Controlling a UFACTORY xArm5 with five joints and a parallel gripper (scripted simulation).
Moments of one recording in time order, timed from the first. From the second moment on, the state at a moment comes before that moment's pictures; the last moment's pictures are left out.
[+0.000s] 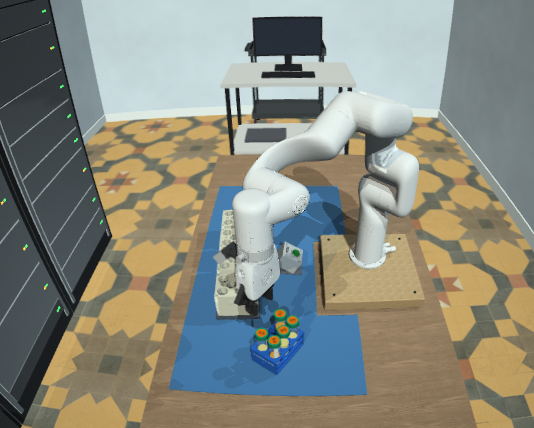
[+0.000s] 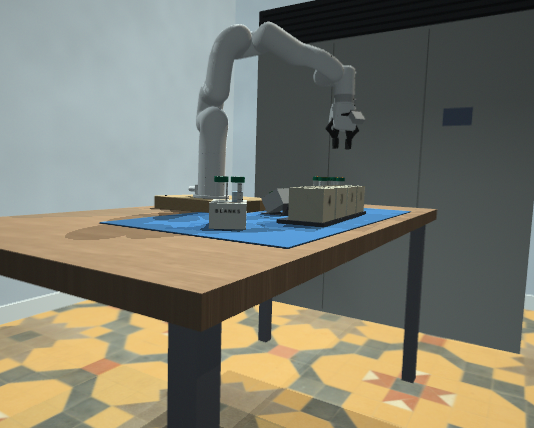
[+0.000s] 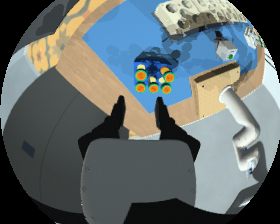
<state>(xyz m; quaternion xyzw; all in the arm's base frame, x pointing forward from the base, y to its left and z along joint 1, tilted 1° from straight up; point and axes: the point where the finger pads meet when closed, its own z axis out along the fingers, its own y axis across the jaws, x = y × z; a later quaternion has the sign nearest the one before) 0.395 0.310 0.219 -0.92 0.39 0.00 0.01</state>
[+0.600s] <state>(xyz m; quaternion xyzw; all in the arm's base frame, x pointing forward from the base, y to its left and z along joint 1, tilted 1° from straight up) 0.396 0.310 0.202 -0.92 0.39 0.00 0.01</state>
